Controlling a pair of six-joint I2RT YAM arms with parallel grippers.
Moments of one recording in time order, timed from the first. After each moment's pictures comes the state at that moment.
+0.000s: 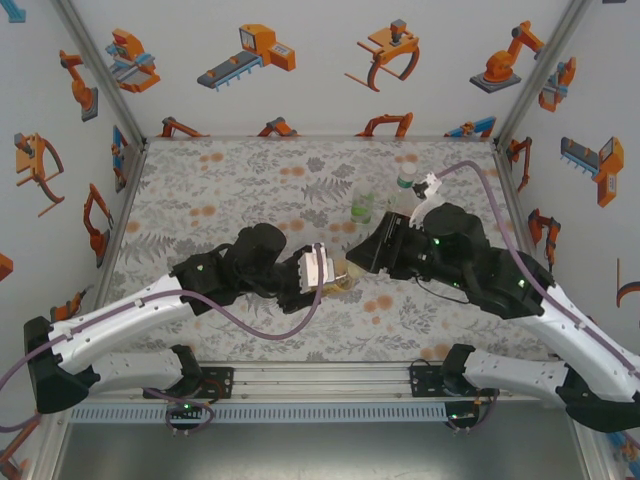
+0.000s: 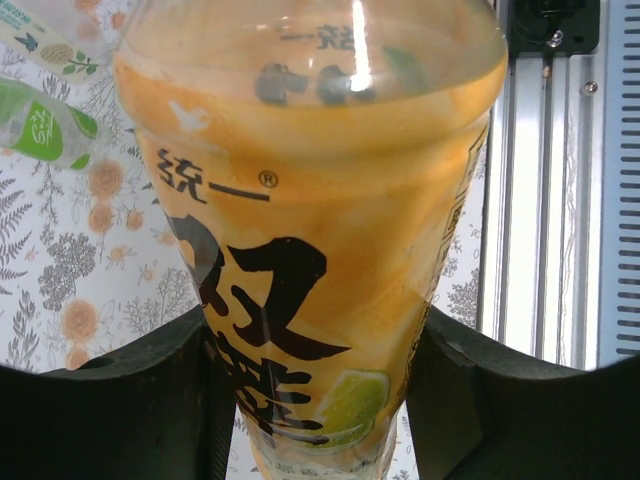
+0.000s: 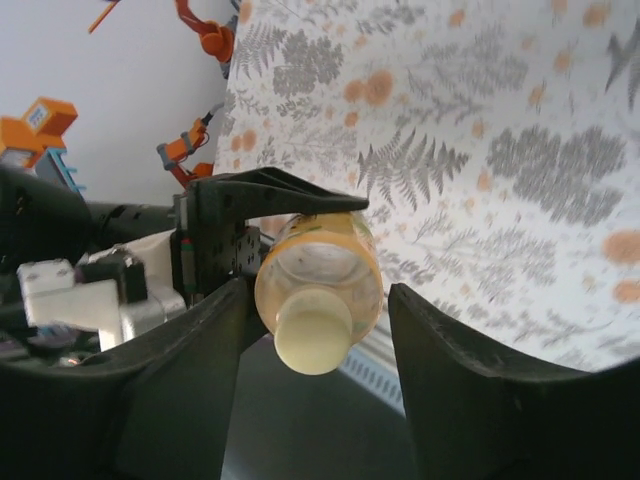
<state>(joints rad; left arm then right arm) -1.09 1.10 1.02 -0.51 0.26 0.42 0.98 0.92 1.32 -0.84 0.09 0.87</state>
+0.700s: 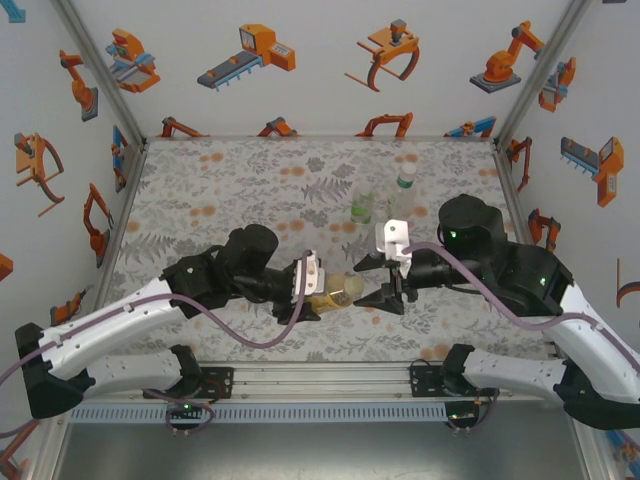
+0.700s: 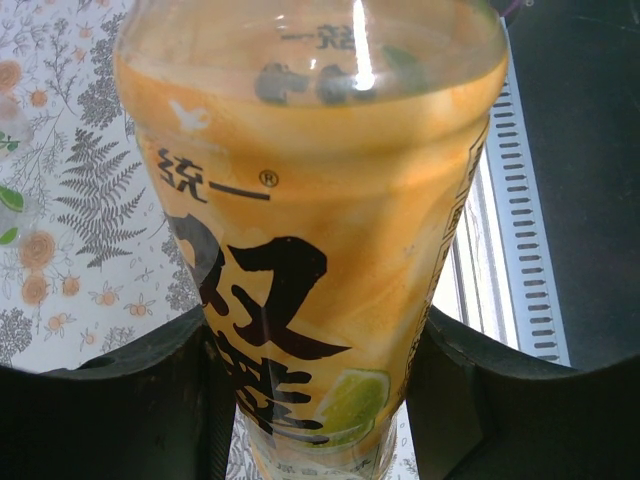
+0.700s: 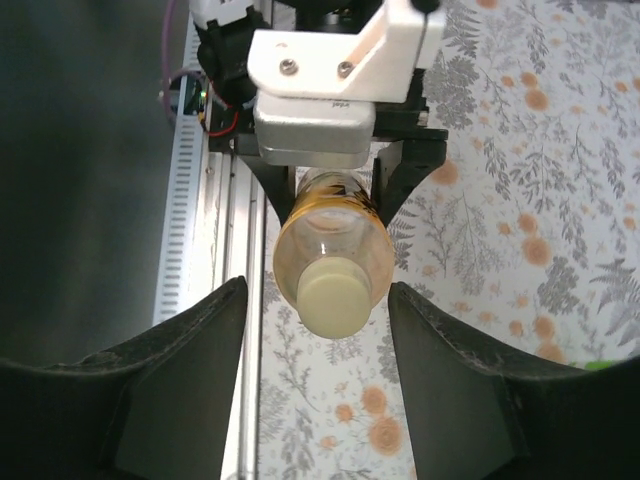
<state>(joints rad) -1.09 1.05 1.02 -0.53 0.47 0.43 0.98 0.96 1.46 -0.93 -0.55 -0.38</state>
